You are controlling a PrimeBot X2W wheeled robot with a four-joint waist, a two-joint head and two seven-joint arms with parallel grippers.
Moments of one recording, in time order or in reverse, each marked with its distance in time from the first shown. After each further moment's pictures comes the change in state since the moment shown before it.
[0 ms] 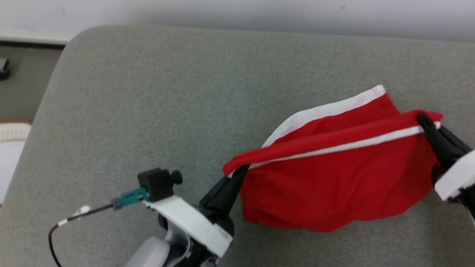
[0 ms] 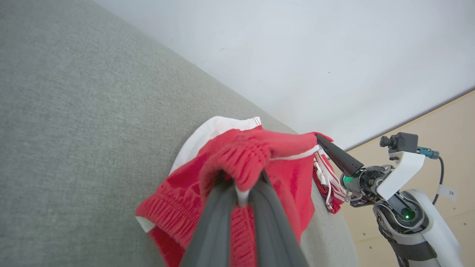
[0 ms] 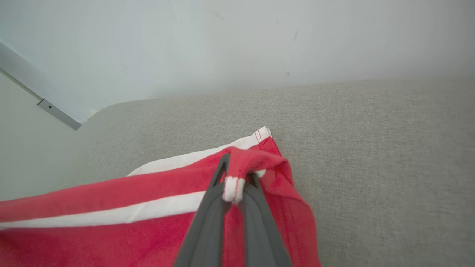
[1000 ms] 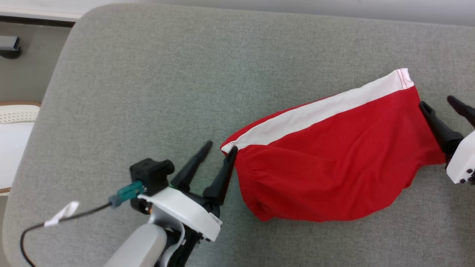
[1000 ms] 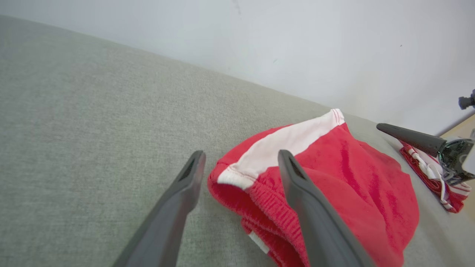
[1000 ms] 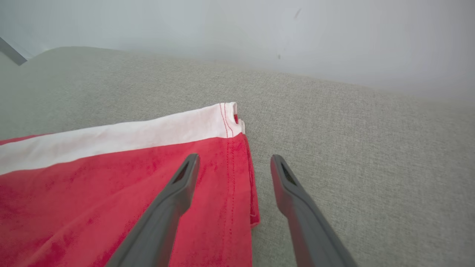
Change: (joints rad) left arm -0.118 0.058 -0.043 0.150 0.236 0.065 -0.136; right arm -0.167 -0.158 0.158 0.159 -0.075 0.000 -0.019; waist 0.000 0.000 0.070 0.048
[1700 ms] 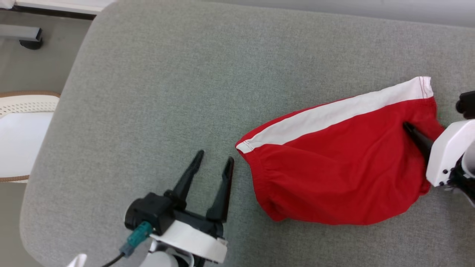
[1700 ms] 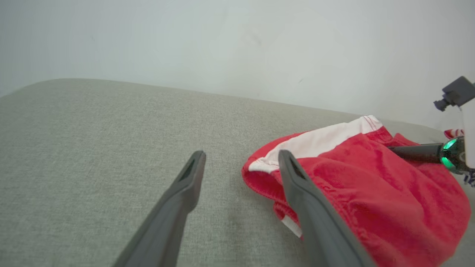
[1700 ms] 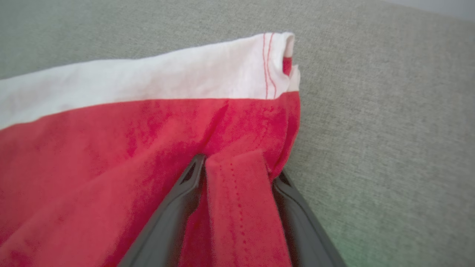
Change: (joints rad) left arm 0.141 -0.090 0.089 -0.067 0.338 0.059 -0.153; right arm -0.077 0.029 0.114 0.158 0.002 -0.003 0.144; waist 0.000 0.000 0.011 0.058
